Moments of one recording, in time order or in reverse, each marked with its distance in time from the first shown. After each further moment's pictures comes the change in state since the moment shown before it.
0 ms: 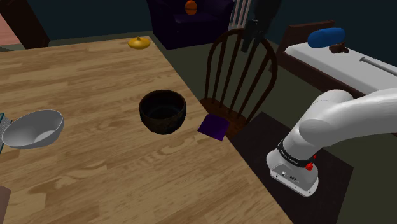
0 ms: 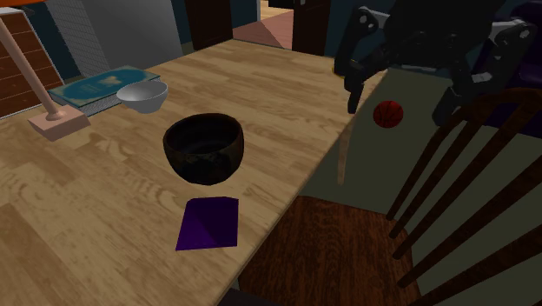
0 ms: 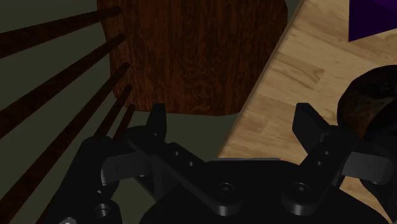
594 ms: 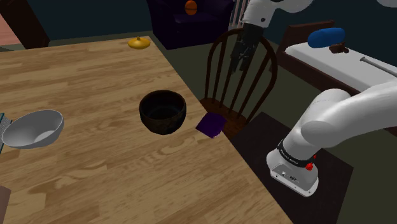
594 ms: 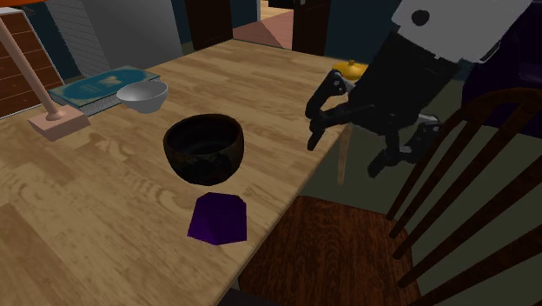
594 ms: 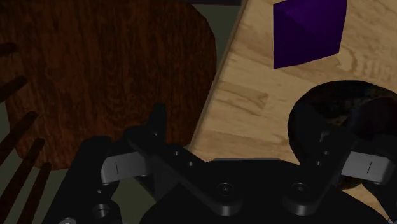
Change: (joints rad) arm 0.066 0.114 -0.117 -0.129 0.225 0.076 -0.079
